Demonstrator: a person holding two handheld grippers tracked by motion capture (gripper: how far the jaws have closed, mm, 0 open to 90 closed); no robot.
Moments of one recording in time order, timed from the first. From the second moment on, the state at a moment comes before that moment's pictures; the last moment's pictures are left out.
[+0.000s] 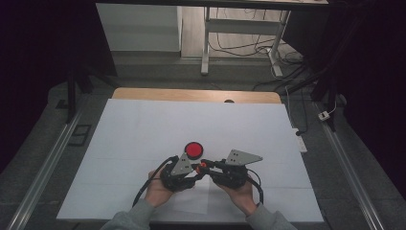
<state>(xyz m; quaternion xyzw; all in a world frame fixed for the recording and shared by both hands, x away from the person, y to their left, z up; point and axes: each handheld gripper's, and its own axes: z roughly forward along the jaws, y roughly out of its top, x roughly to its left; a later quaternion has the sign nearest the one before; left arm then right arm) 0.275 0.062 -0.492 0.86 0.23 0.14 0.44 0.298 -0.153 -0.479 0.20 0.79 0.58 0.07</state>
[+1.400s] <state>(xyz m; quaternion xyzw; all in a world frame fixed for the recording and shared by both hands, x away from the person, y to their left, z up) 0.277 0.064 -0.497 0.86 0.23 0.12 0.44 0.295 -0.151 -0.486 0.19 0.79 0.57 0.08</state>
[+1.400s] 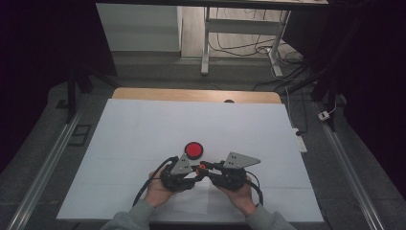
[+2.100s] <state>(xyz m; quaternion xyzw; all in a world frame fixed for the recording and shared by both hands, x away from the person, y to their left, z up) 0.280 0.063 -0.500 0.86 0.24 0.11 0.43 0.295 -0.151 -0.486 0.19 0.79 0.58 0.08</state>
